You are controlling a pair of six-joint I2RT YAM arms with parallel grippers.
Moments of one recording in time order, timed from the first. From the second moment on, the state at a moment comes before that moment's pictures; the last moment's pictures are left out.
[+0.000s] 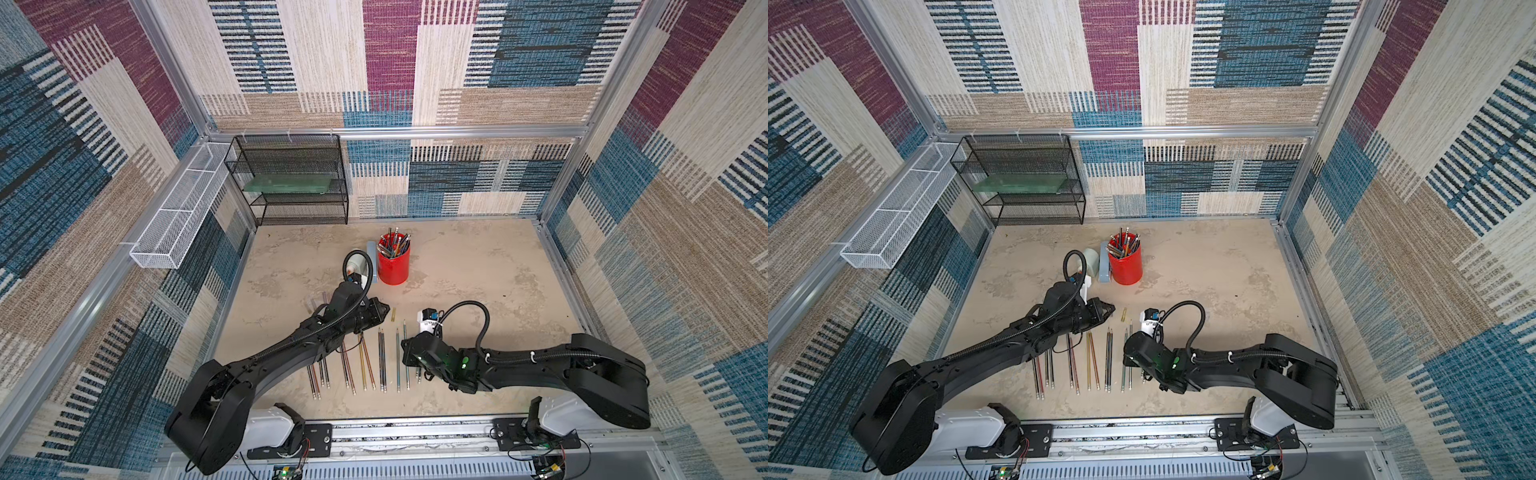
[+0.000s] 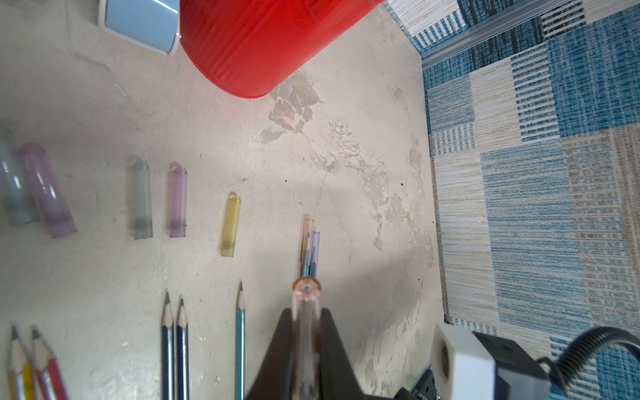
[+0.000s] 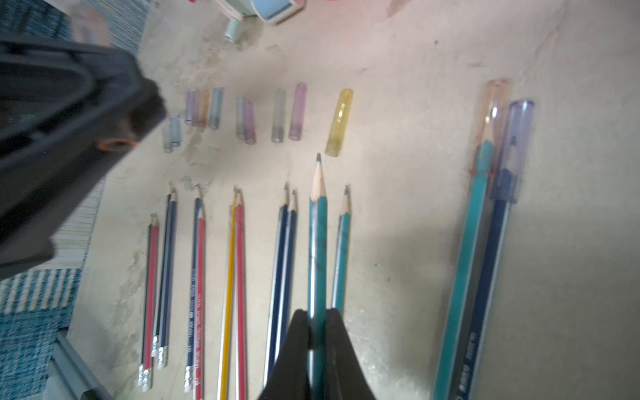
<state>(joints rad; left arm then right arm) -0.59 1.31 0.67 0.02 0.22 -0.88 1.12 1.51 0.64 0.11 0.35 1.08</state>
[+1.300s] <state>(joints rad) -0.59 1.29 0.66 -0.02 0.21 -0.87 1.11 1.65 0.71 0.02 0.32 1.17</state>
